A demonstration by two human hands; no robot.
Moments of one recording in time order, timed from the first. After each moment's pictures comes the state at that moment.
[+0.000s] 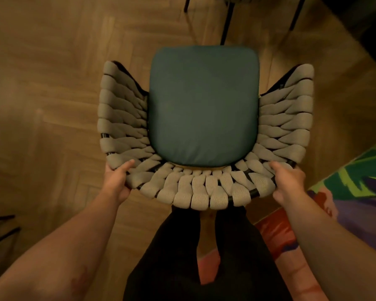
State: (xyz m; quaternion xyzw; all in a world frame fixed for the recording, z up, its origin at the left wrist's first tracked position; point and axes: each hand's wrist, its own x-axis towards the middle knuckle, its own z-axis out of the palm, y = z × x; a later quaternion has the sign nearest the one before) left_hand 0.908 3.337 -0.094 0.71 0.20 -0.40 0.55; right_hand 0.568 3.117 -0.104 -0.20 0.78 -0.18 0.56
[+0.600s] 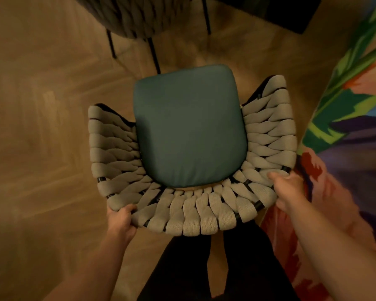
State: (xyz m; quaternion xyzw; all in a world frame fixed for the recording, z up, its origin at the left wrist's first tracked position) left_hand 0.904 3.275 -0.092 0.75 0.09 -0.47 0.46; right_hand 0.523 3.164 -0.091 -0.11 0.82 -0.27 0.50
